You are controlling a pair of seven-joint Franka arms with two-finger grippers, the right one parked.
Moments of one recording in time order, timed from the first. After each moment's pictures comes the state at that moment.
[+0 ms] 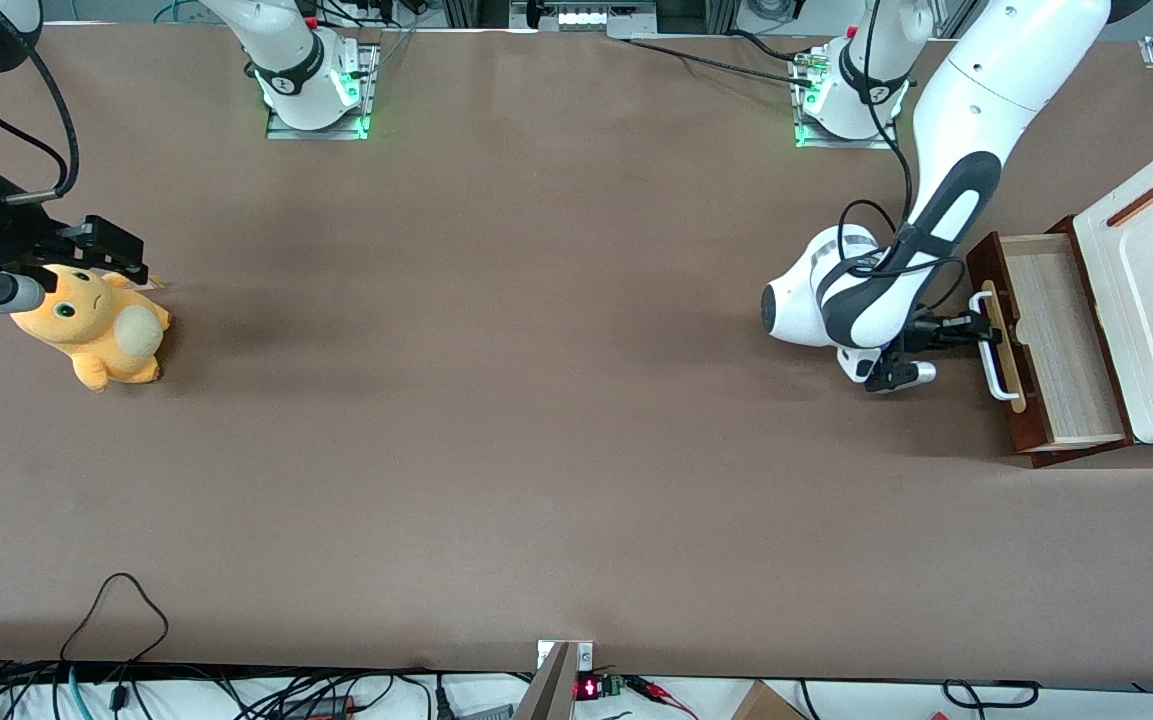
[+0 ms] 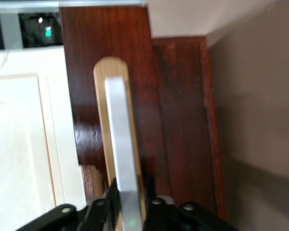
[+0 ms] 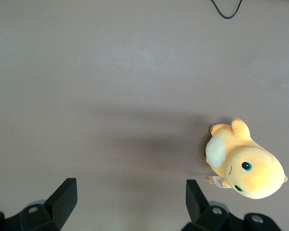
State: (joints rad) arm 0.06 0.62 -0.44 -2.03 1.38 1.42 -0.99
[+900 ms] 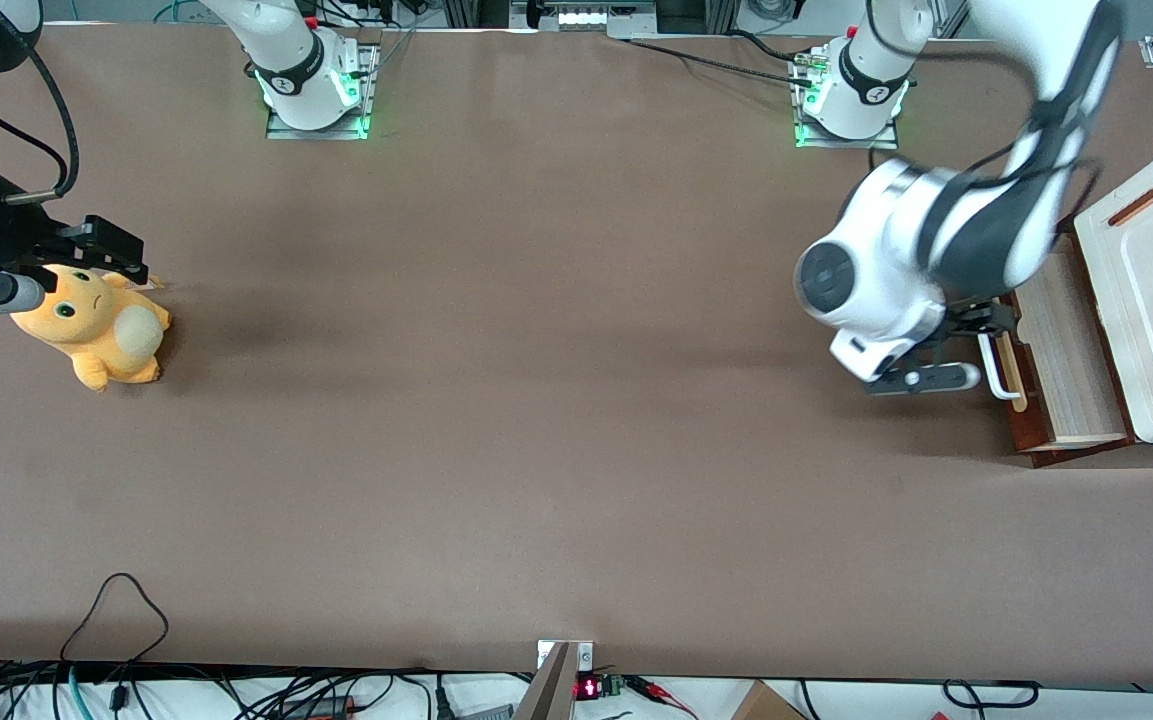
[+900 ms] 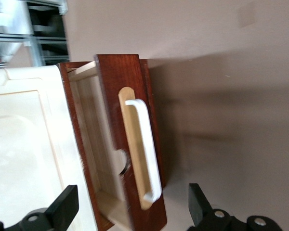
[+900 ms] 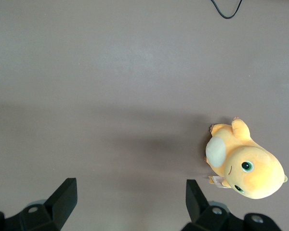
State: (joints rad) arm 0.06 0.29 -0.41 -1.77 0.74 1.57 -0.46
